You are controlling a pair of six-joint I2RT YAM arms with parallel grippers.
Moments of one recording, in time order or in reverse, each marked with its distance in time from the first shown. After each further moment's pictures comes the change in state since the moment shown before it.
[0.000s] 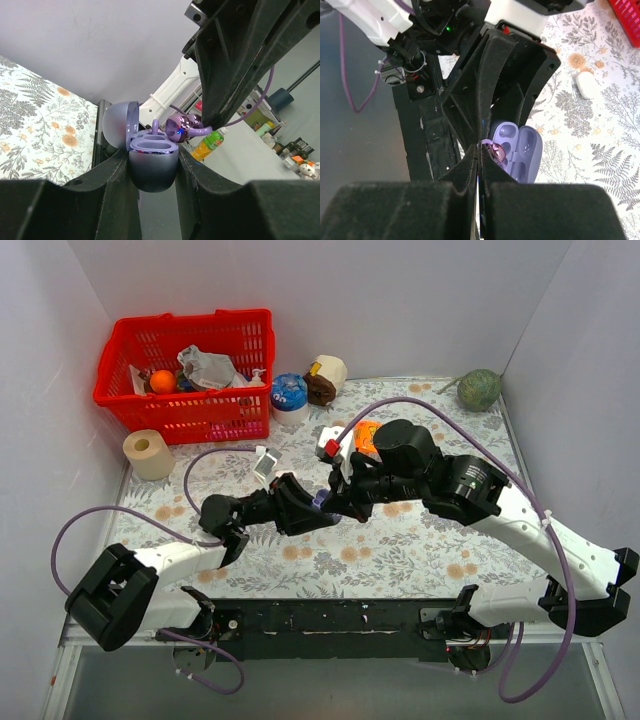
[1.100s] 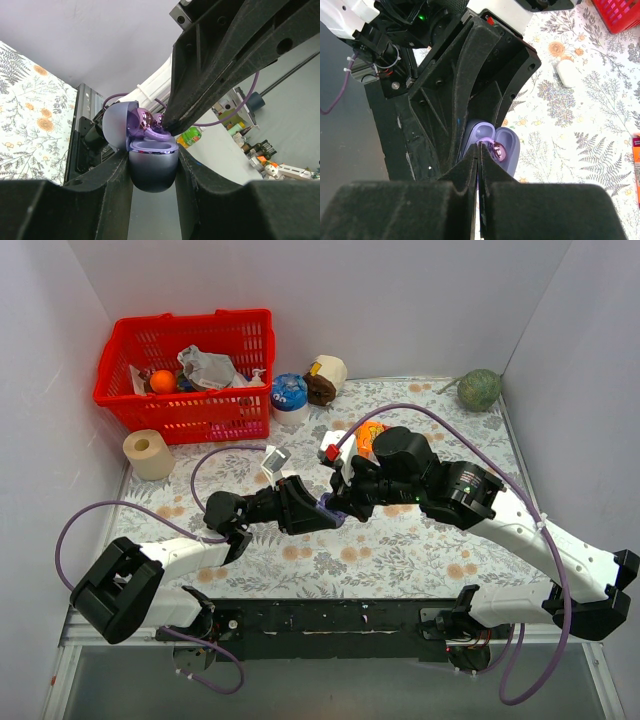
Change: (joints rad) left arm -0.008 0.045 0.021 0.000 0.041 -0.139; right arm -0.011 -0.037 -0.109 0.057 0.068 -0.031
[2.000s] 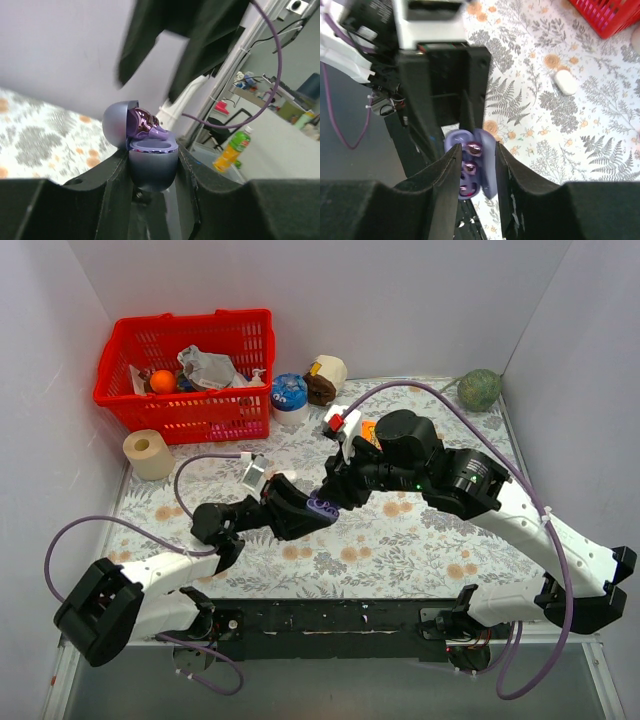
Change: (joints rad) left arm -0.011 -0.107 -0.047 -0.006 -0.081 0.261; right arm -0.005 0.053 0.158 -0.022 0.045 0.141
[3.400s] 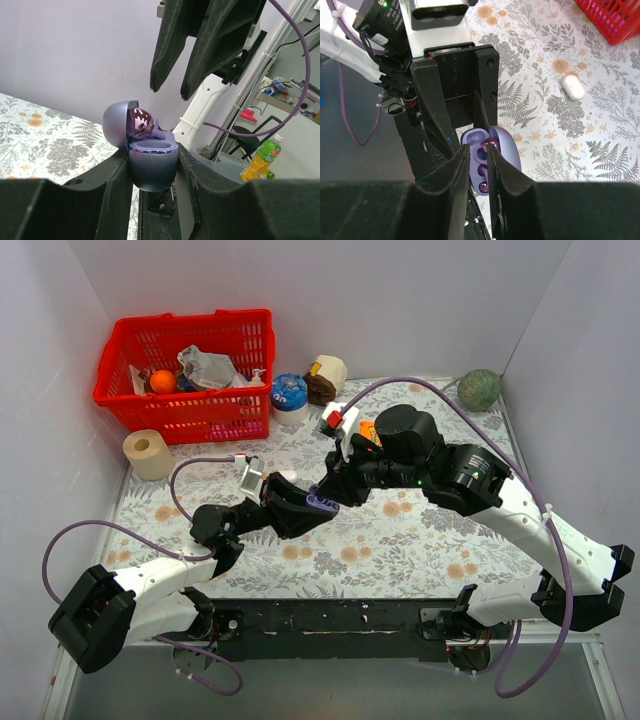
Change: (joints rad) left arm -0.038 -0.089 -0.004 -0.076 -0.135 0.210; right arm 0.001 0.023 0.060 -0.042 -0.039 0.015
